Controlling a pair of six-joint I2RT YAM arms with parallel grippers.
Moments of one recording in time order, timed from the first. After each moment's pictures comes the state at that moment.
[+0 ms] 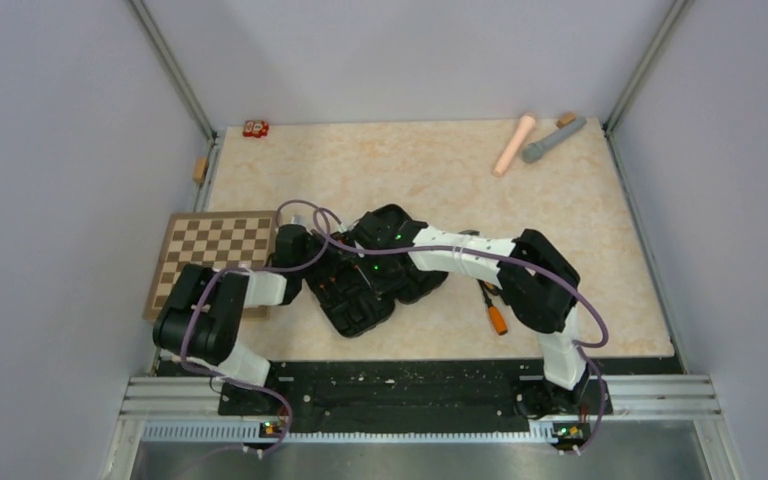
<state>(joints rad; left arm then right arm) -0.24 1.59 0.46 0.57 0.36 -1.20 0.98 2.00 1.49 -0.61 -0.04 0.31</state>
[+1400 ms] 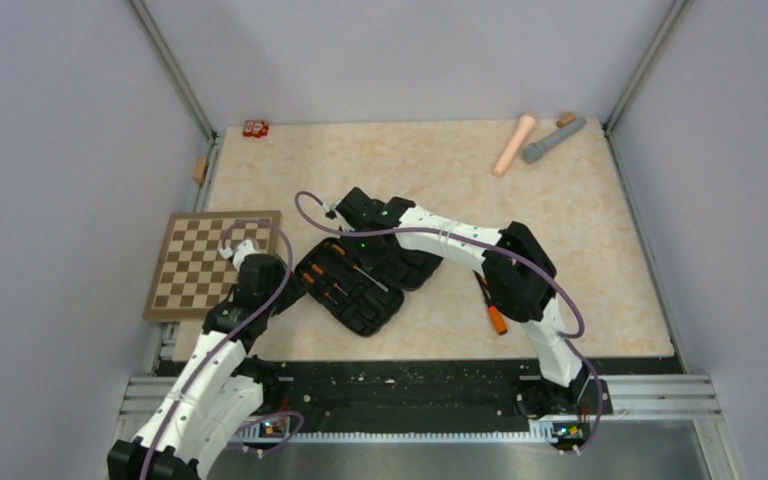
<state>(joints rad) -0.24 0.69 0.47 -0.52 -0.17 -0.79 0.95 2.14 1.79 -0.72 -0.02 0.13</state>
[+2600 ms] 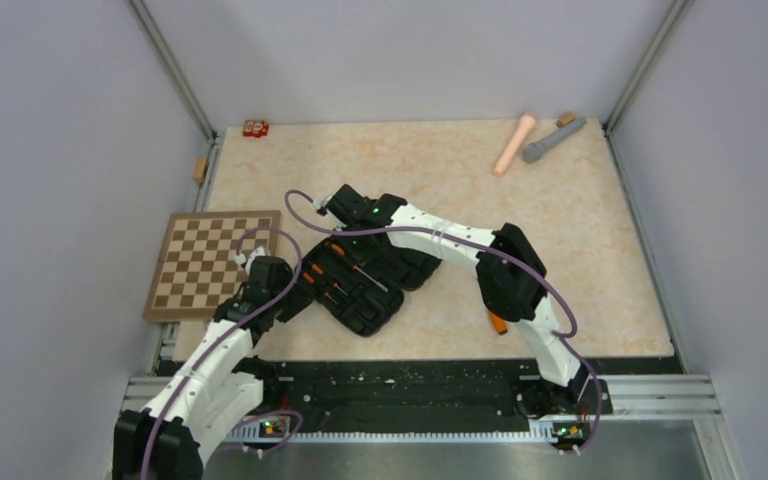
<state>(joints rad) -0.24 0.81 0.40 -0.49 -0.06 -0.84 0.97 2.20 1.92 -0.78 0.06 0.10</state>
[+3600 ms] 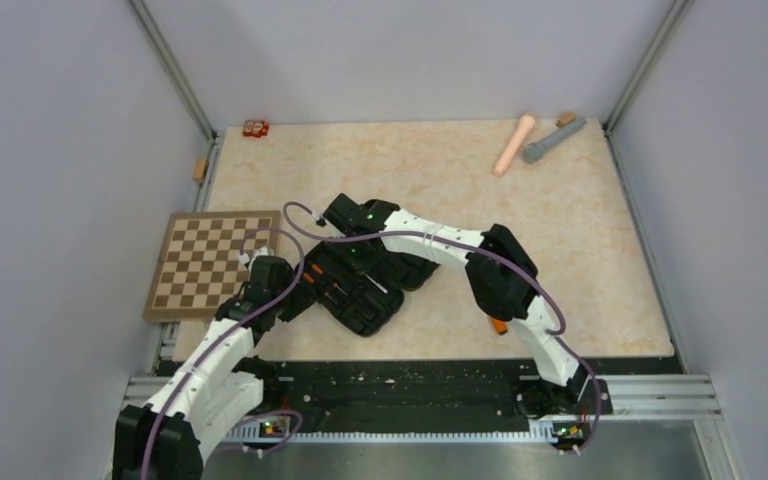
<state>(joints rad) -0.24 0.83 0.39 -0.45 -0.01 -0.84 0.98 2.25 1.92 -0.80 0.02 0.10</state>
